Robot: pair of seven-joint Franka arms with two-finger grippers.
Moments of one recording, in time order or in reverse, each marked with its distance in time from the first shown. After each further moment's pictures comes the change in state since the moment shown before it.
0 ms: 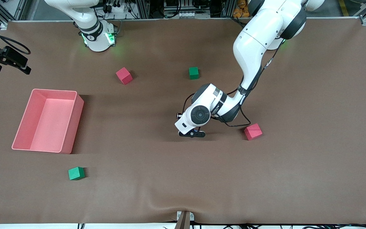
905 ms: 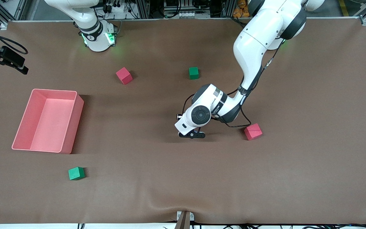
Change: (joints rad) left arm -0.008 -0.002 0.005 0.025 0.000 0.042 0.002; right arm -0.005 0.001 -0.012 0.000 -0.001 0.000 -0.039
